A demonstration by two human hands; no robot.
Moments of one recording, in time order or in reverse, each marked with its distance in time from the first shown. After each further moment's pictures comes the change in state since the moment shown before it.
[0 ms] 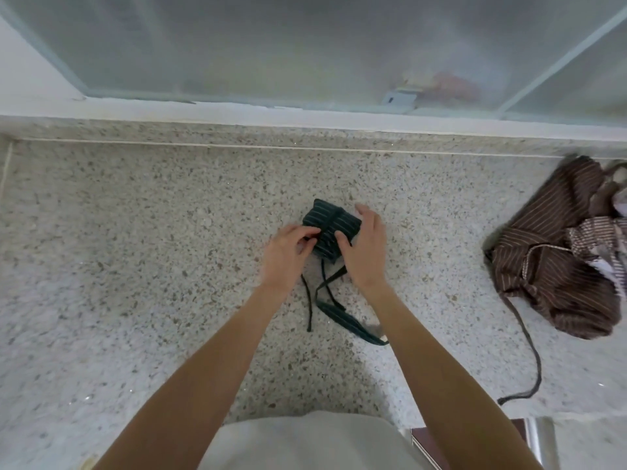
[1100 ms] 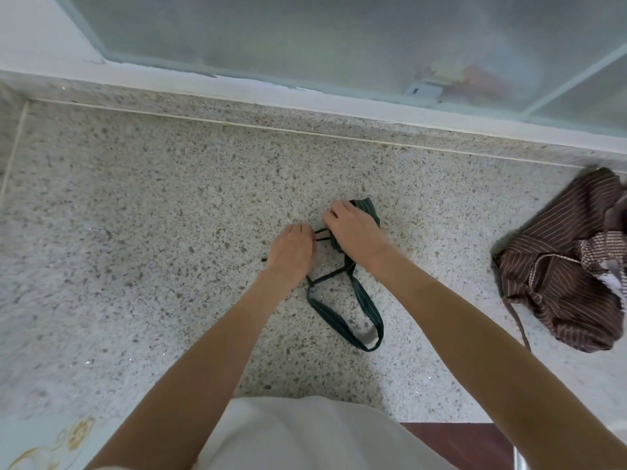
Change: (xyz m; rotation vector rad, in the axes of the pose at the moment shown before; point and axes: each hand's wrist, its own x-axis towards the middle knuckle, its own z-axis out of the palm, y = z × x) left_hand -0.009 -0.002 0.002 0.482 -0.319 -0.114; right_hand 0.027 -0.020 -0.003 -0.659 -0.507 -0.710
